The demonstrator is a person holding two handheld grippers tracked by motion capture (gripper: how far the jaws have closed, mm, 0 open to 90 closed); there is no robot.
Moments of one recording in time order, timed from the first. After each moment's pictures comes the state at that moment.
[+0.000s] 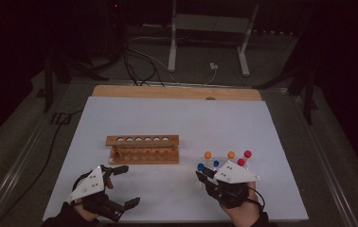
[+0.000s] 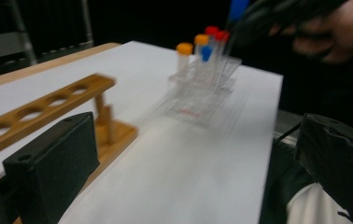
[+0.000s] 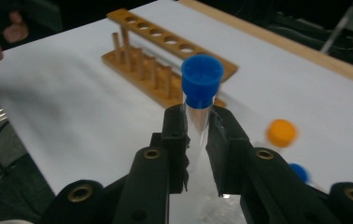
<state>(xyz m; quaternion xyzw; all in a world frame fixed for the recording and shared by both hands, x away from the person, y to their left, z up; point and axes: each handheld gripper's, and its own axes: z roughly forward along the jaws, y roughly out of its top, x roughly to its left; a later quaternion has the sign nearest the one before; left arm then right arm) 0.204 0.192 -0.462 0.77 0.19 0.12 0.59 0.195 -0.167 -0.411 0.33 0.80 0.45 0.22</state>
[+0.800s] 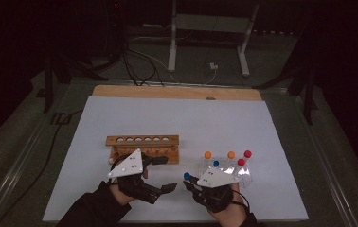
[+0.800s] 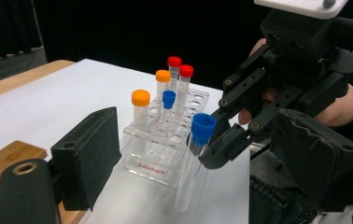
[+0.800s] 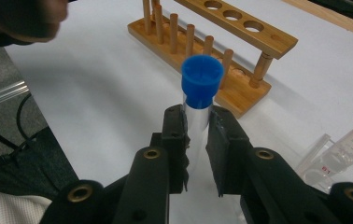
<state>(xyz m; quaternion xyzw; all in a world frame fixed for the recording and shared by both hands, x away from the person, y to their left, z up) 0.238 0.110 -0.432 0.78 0.14 0.06 0.61 0.197 -0.141 -0.438 0.30 0.84 0.42 0.18</state>
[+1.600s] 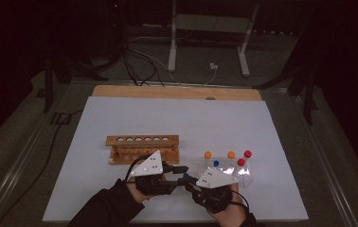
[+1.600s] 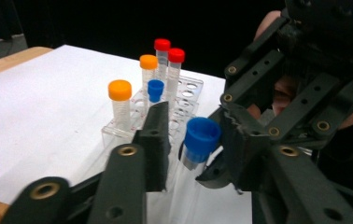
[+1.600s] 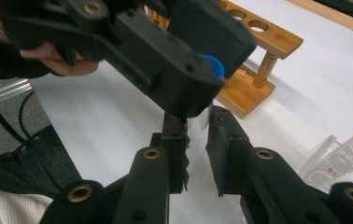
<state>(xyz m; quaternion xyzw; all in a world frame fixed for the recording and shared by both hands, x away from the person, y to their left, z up) 0.247 0.071 -0.446 0.80 0.12 0.05 0.58 0.197 -0.139 -0.438 0.30 0.84 0.42 0.18</state>
